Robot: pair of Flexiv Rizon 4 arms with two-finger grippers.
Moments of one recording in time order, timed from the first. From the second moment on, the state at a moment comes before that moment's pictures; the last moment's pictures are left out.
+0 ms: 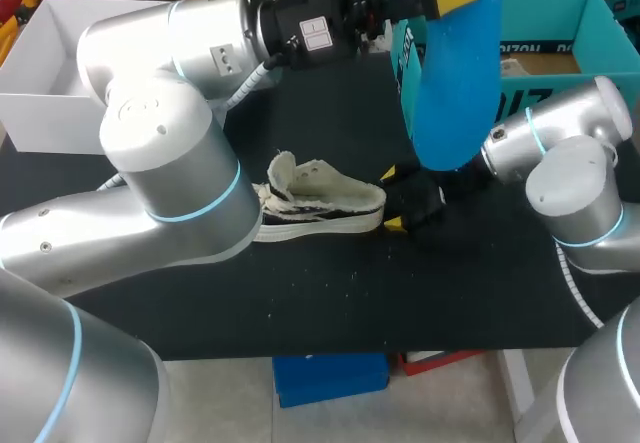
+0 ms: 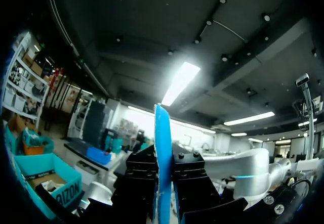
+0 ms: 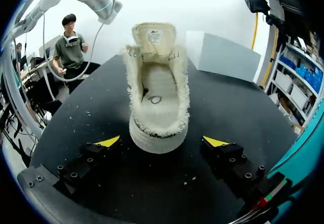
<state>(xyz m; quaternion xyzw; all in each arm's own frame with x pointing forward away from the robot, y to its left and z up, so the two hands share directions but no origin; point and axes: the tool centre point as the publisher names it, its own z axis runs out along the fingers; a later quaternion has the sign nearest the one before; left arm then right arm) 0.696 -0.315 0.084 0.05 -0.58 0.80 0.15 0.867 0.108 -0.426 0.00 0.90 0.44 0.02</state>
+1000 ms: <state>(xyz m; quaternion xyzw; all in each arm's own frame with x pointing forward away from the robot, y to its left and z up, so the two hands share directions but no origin) 0.695 -0.314 0.084 0.05 -0.58 0.80 0.15 0.878 0.116 -0.379 -0.07 0.98 0.18 0.02</state>
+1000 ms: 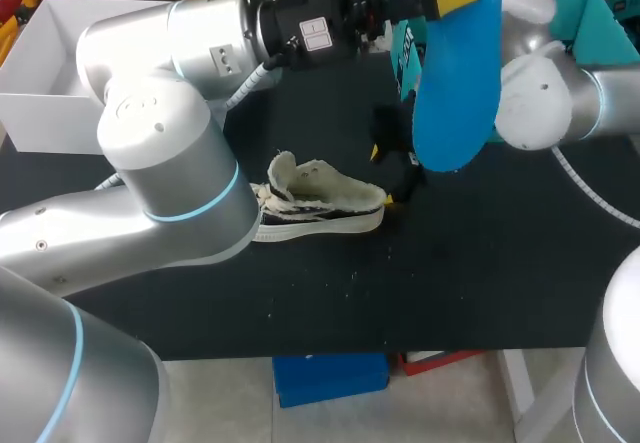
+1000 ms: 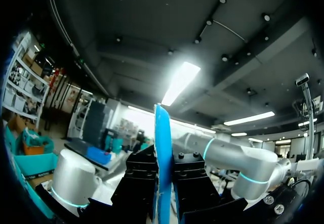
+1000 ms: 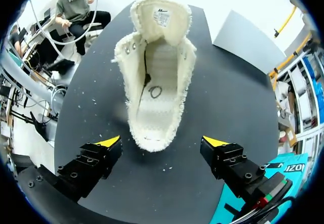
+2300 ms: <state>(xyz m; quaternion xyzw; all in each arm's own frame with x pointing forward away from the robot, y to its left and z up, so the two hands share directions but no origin) 0.696 -0.314 0.084 0.05 -0.58 0.80 0.15 0.863 0.167 -0.394 -0.06 1.00 0.03 0.00</state>
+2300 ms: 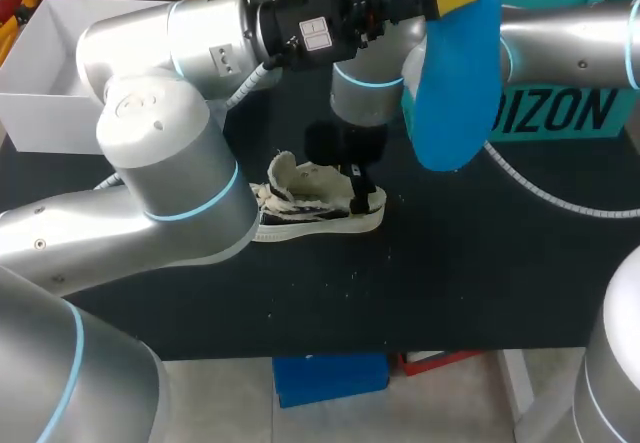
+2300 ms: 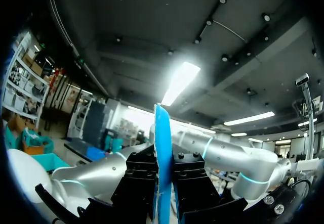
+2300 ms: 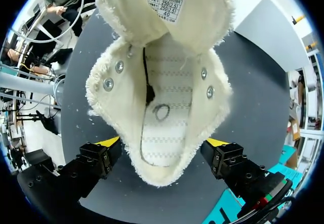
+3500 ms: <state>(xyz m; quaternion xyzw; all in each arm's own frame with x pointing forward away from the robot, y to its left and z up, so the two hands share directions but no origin) 0.695 -0.314 0.084 0.05 -0.58 0.80 0.15 0.872 0.133 -0.394 -0.03 0.95 0.32 0.02</state>
